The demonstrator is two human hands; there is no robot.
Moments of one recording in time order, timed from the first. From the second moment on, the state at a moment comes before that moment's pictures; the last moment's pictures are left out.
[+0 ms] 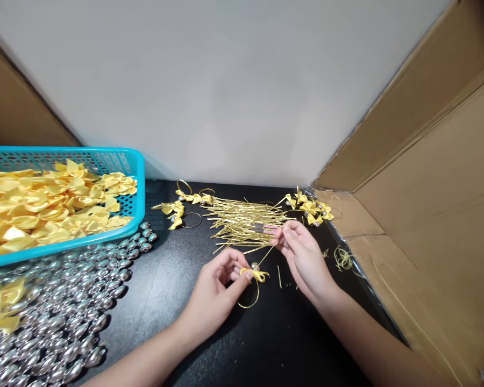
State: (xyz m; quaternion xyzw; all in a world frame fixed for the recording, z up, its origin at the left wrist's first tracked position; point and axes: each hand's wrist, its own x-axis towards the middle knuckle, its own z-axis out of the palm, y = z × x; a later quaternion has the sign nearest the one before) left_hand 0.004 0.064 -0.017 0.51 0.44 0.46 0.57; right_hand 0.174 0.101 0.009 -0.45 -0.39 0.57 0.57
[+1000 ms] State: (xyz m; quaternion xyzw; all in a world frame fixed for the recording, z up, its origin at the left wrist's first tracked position) left_hand 0.002 0.062 -0.016 0.52 0.46 0.42 0.59; right_hand 0.163 0.084 0.027 -0.34 -0.31 0.73 0.51
